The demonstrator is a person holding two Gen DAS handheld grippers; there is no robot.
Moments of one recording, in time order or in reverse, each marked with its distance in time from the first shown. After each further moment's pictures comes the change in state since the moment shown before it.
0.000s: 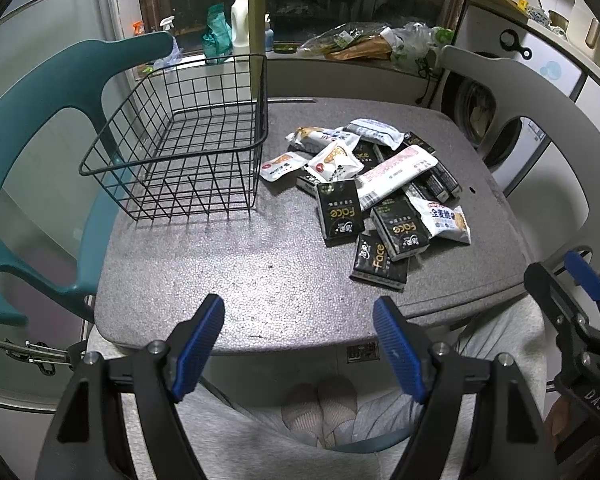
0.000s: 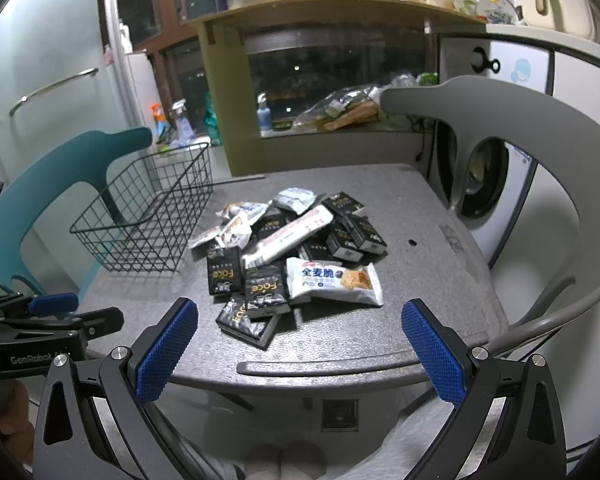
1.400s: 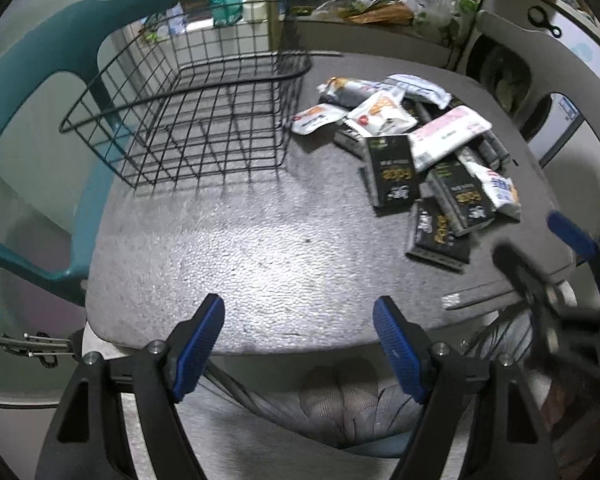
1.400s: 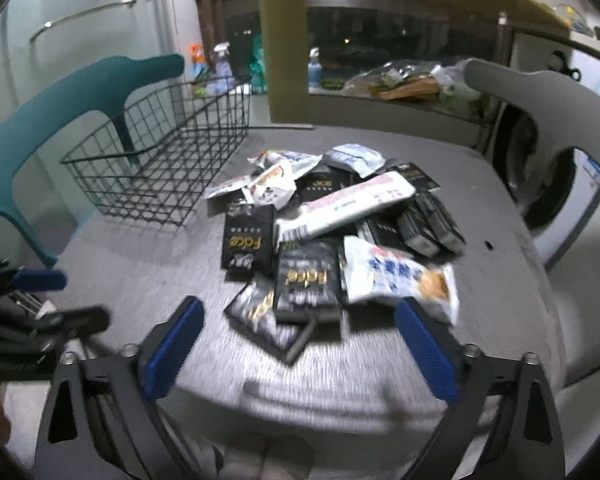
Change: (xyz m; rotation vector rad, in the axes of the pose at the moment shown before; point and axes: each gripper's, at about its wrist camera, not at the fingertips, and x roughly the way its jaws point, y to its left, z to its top) left arm 0.063 0.033 -0.007 -0.012 0.120 0.039; right arm 0.109 0.057 -0.016 -0.322 0.152 0.241
